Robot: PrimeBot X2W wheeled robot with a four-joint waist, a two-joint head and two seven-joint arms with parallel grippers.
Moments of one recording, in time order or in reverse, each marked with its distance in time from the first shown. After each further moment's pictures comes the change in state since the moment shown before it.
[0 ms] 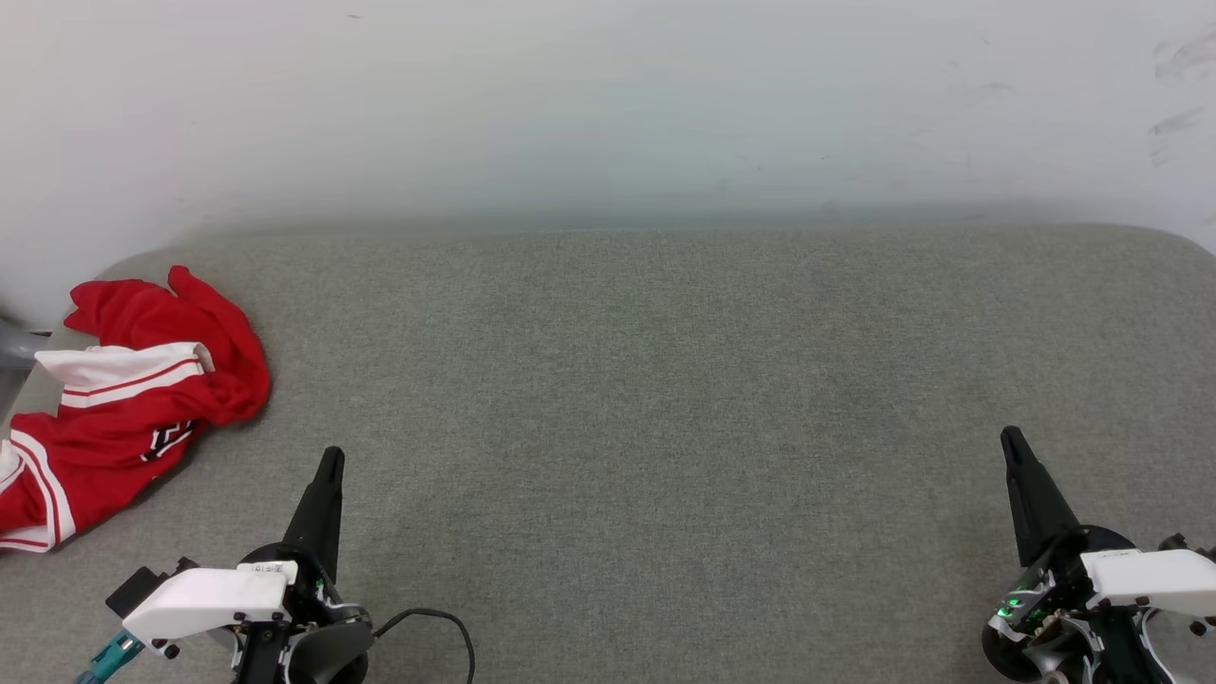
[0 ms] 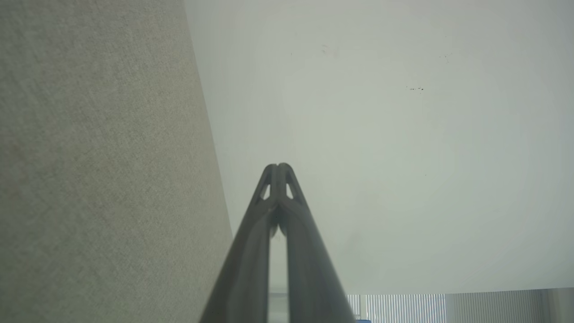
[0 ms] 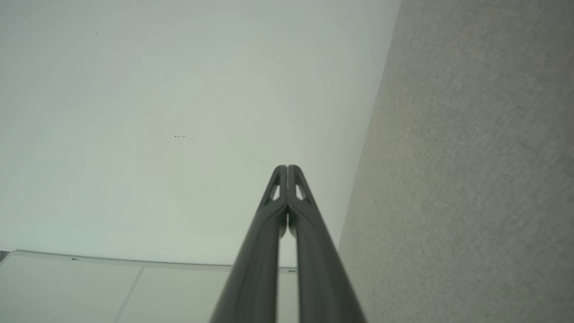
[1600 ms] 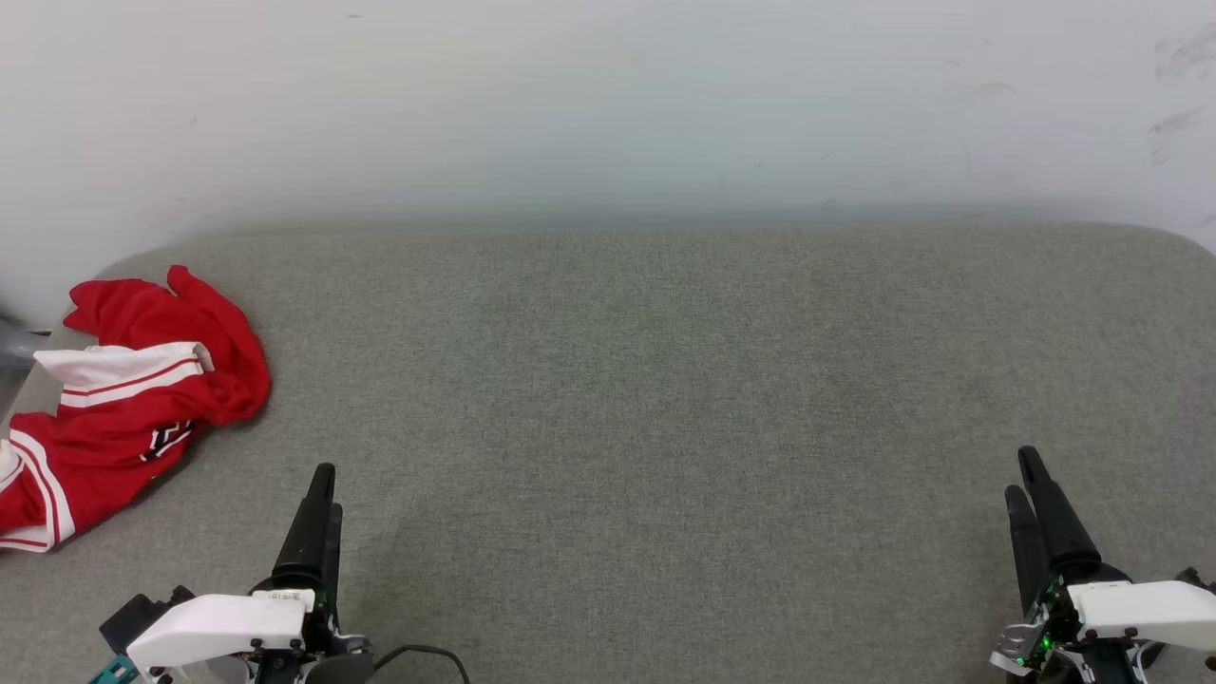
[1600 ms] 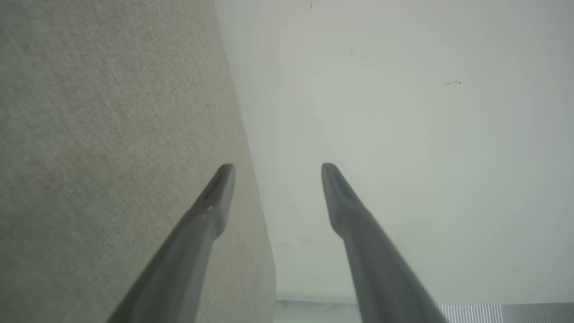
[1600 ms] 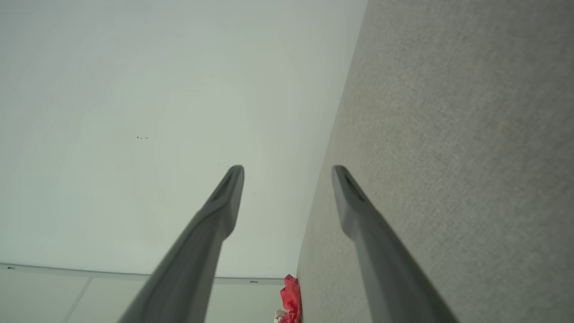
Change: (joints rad) left arm 0.045 -0.004 -0.004 0.012 0.120 0.007 -0.058; right arm 0.048 0.001 -0.005 0.018 -0.122 0.000 -0.057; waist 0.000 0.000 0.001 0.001
